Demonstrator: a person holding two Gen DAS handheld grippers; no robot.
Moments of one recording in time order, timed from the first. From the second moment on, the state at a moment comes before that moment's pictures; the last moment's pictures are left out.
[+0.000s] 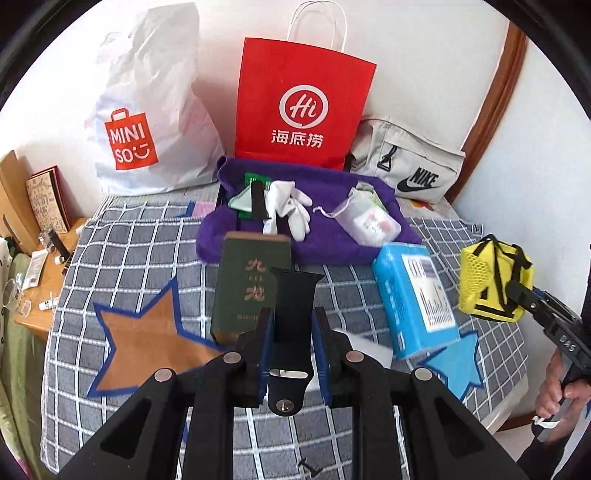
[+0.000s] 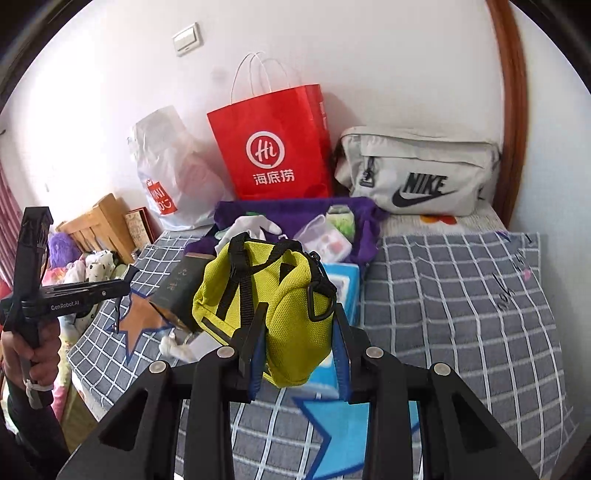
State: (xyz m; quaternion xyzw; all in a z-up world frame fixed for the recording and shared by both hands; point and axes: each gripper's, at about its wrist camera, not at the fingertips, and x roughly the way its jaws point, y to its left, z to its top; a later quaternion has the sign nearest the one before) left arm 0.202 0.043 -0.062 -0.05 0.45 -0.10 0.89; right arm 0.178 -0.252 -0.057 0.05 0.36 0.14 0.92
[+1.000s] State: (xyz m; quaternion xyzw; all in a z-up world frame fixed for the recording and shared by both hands) left arm 0.359 0.045 -0.082 -0.09 0.47 -0.10 0.87; right arm 0.347 -0.216 -0.084 0.04 0.39 0.14 0.91
